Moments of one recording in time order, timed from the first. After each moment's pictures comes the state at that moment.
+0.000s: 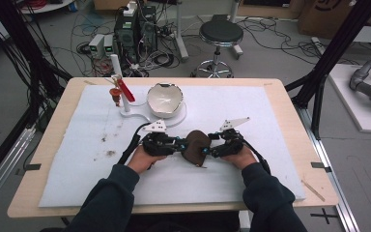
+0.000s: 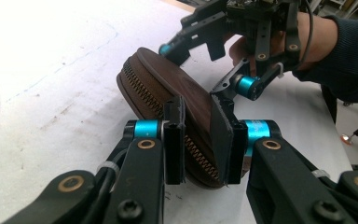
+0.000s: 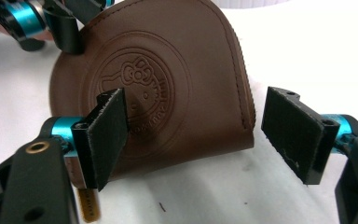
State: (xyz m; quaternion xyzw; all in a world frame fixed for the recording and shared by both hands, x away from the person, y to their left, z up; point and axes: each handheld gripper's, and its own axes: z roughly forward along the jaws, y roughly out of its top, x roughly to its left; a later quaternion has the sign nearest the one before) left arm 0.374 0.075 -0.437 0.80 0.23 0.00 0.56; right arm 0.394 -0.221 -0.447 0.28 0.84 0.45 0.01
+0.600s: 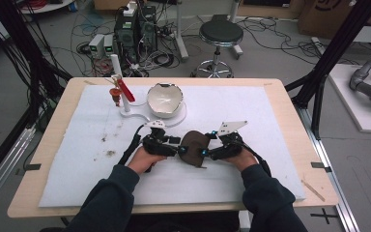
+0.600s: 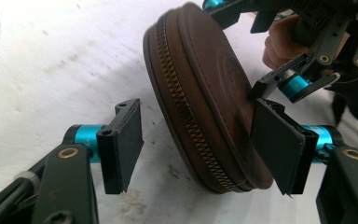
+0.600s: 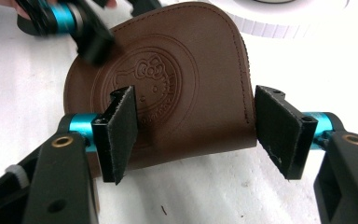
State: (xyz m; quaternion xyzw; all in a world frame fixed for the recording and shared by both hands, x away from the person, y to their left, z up) left arm 0.384 0.074 -0.452 0.79 0.32 -0.07 0.52; right arm 0.377 -0.211 -0.433 0.20 0.87 0.44 0.10
